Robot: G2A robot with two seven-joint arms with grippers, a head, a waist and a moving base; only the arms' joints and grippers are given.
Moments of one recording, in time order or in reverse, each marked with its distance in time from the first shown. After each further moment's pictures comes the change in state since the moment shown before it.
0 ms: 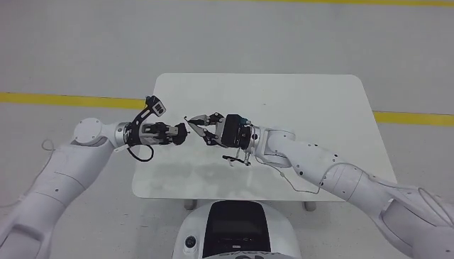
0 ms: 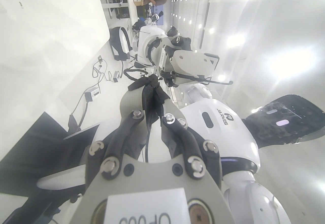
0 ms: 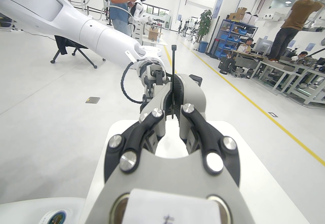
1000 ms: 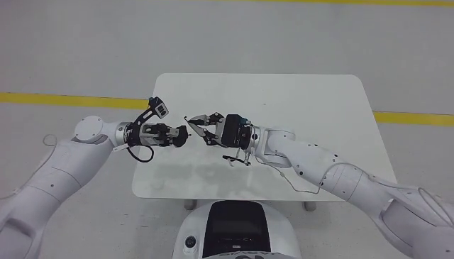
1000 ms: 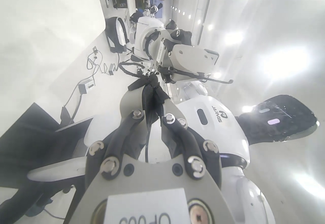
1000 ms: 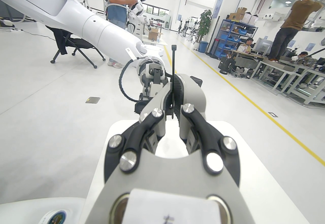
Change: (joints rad) left arm -0.086 0.049 0.164 -0.010 -0.105 -0.001 0.000; right arm 0.000 0.000 0.000 0.000 0.000 0.000 0.000
